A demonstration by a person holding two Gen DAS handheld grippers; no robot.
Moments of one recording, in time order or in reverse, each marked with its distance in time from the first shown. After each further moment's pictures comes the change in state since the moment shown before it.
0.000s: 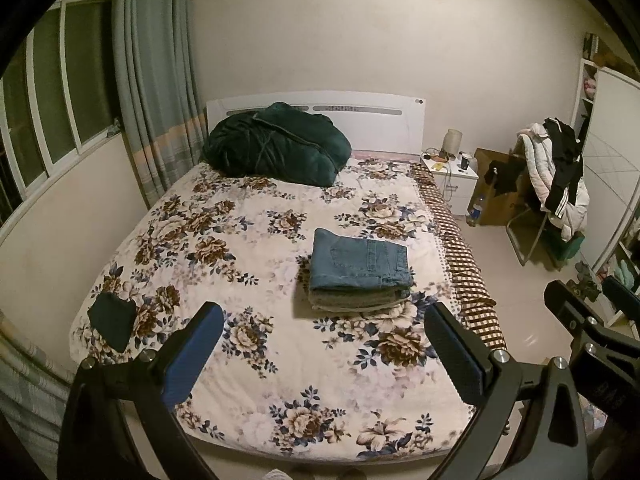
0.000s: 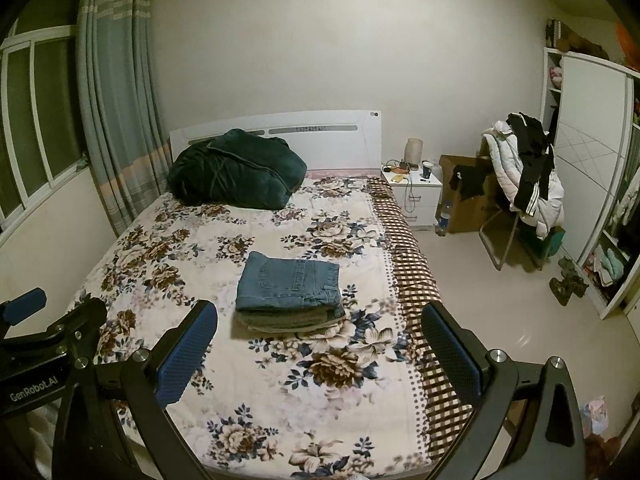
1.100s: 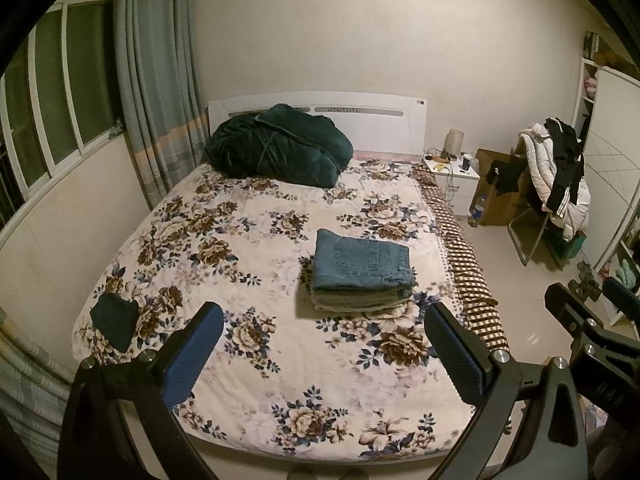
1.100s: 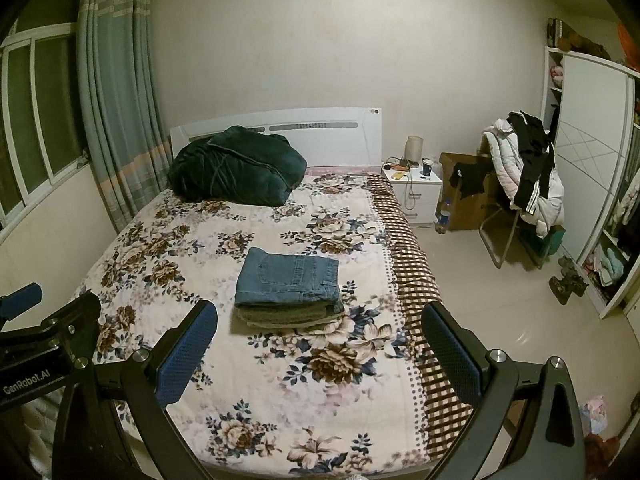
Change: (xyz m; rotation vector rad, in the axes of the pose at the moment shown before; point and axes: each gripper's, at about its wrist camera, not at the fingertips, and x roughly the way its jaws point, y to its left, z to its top) left arm -0.004 0.007 -0.003 0.002 -0.014 0.008; right arm -0.001 0.000 -0.010 0.005 0.005 -0.005
